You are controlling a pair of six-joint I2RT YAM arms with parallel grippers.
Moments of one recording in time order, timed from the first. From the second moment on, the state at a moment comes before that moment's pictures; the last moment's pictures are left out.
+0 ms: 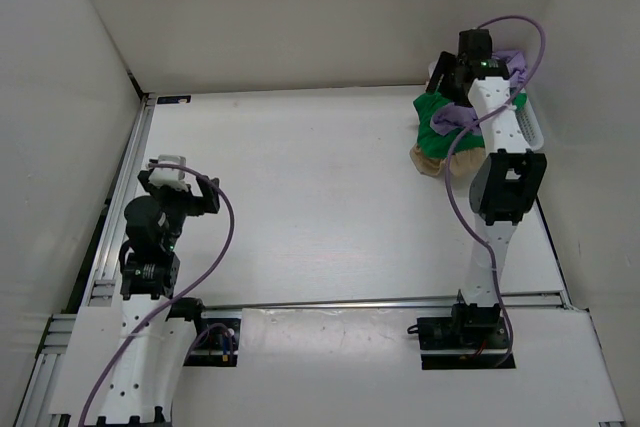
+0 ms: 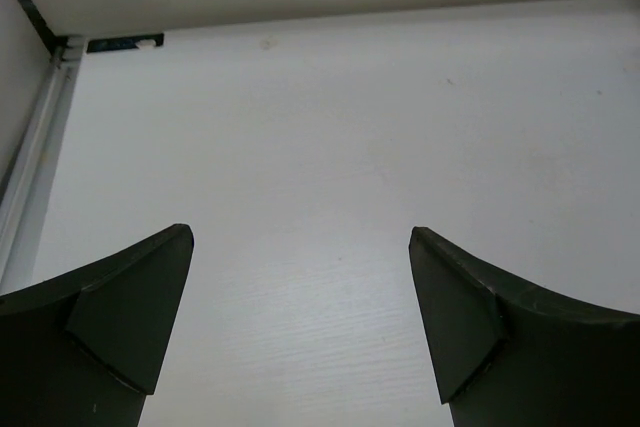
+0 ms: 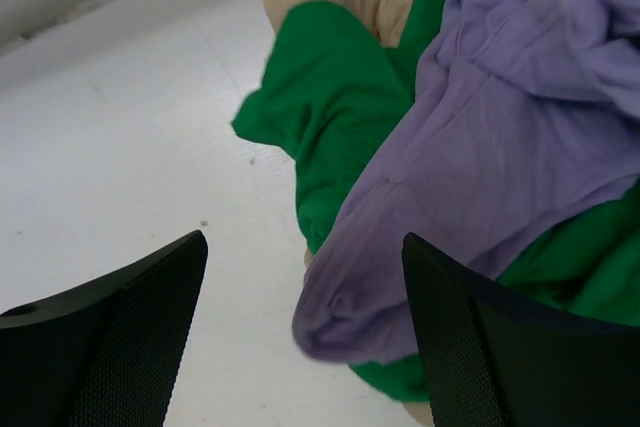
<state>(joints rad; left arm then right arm) 0.01 0.50 0.55 -0.13 0.13 0.00 0.05 2.13 2.20 -0.82 0.06 0.32</state>
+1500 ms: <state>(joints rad) 0.01 0.45 0.55 -0.27 0.09 0.00 0.69 1.53 2.40 -0.27 0.07 0.20</state>
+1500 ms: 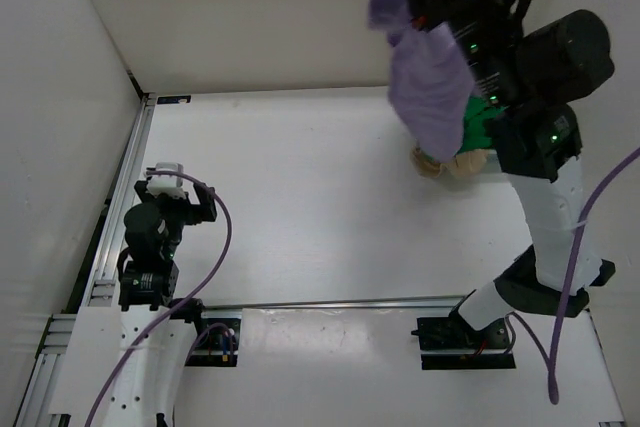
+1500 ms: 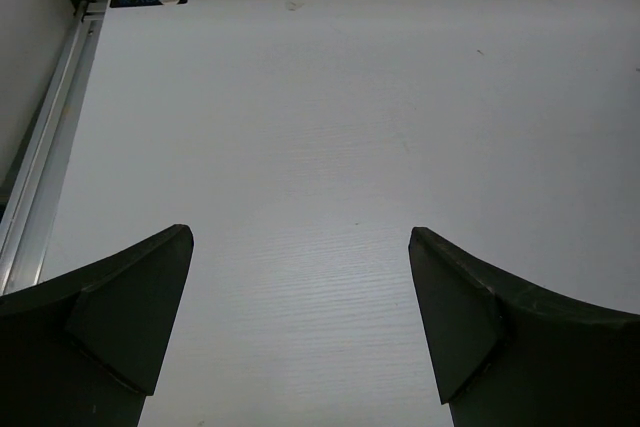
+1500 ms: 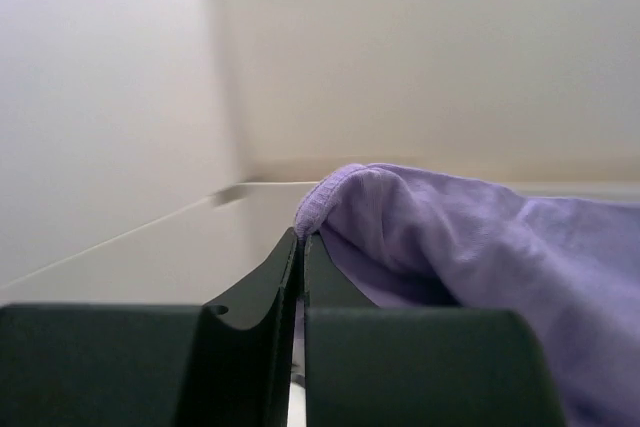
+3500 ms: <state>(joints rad) 0.09 0.66 0.64 -0.46 0.04 0.00 0.97 2.21 1.79 -0.87 0.22 0.34</state>
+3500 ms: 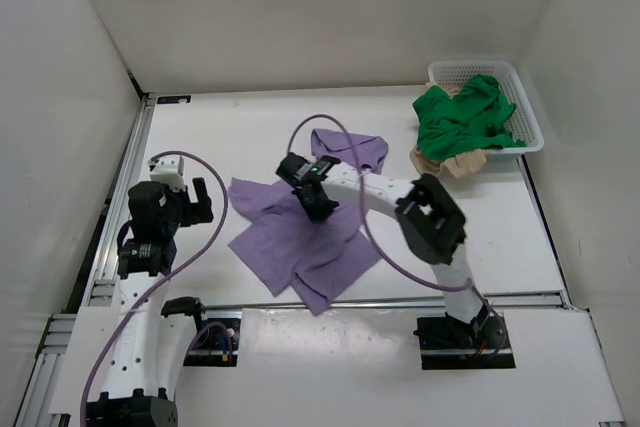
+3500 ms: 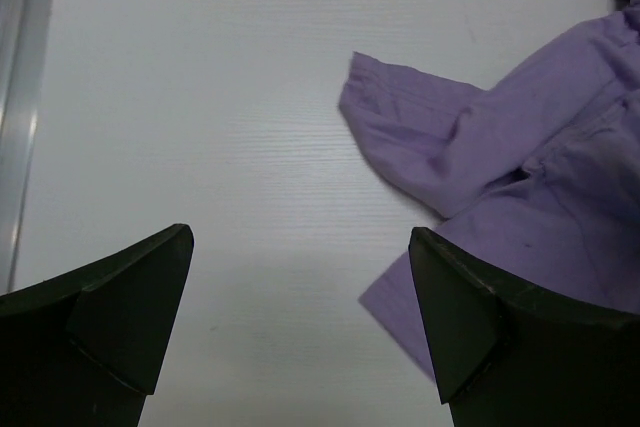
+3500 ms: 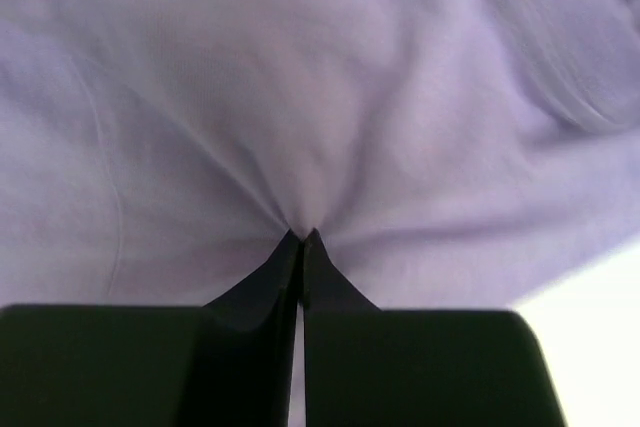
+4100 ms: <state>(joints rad) -0.21 1.25 0.91 -0.50 0.33 0.00 0.80 1.61 1.29 -0.71 0.19 0.21</state>
